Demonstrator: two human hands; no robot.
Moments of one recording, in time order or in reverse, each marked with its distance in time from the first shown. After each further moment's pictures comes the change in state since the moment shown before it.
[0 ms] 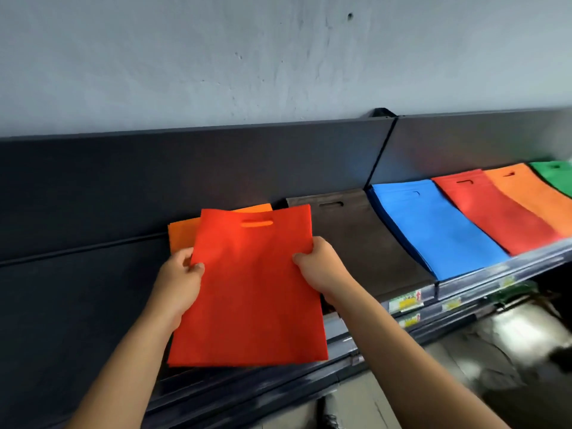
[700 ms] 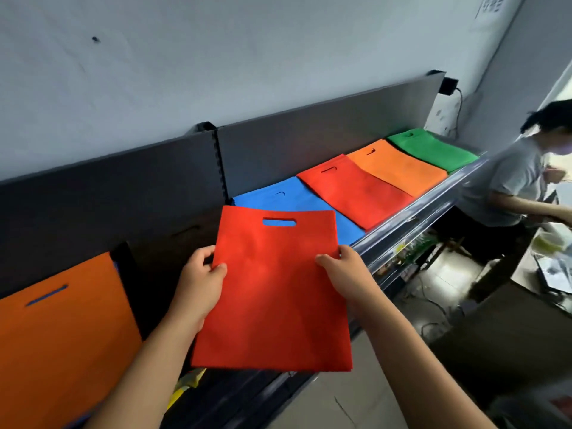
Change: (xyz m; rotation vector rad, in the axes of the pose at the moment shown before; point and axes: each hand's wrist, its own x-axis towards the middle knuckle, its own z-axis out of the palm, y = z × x) left_hand -0.093 0.145 0.304 -0.058 -0.291 0.189; right_hand -0.034 0.179 -0.292 0.285 0.441 0.187
